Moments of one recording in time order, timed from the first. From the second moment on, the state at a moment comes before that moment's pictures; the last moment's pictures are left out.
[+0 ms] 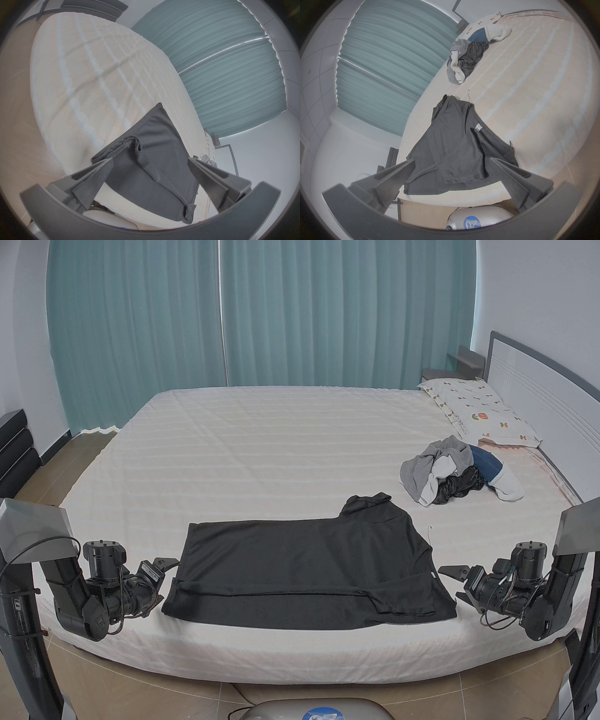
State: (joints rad) left arm 0.01 2.24 -0.47 -1.20 -0.22 -1.02; right arm 0.03 2.23 -0.34 -1.39 0.37 0.80
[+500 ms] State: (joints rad) left arm -0.02 2.24 -0.45 -1.19 -0.19 -0.93; right arm 0.07 2.35 -0.30 -1.45 0.37 0.80
